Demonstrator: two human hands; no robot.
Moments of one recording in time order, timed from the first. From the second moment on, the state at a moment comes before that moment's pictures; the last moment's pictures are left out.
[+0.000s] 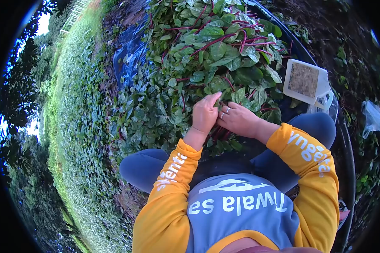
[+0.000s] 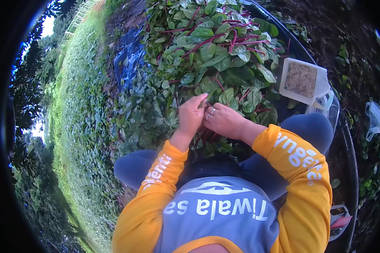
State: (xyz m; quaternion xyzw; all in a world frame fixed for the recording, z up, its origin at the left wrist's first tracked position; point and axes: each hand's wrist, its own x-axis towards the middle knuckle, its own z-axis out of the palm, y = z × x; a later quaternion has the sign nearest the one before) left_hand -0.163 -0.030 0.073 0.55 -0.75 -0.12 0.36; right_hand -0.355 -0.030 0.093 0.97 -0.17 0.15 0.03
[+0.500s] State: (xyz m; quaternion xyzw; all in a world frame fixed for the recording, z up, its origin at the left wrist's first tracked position) left_hand -0.159 -0.238 0.073 0.48 -0.80 -0.01 0.35; right_hand -0.367 -0.059 0.086 0.93 -0.35 0.13 0.04
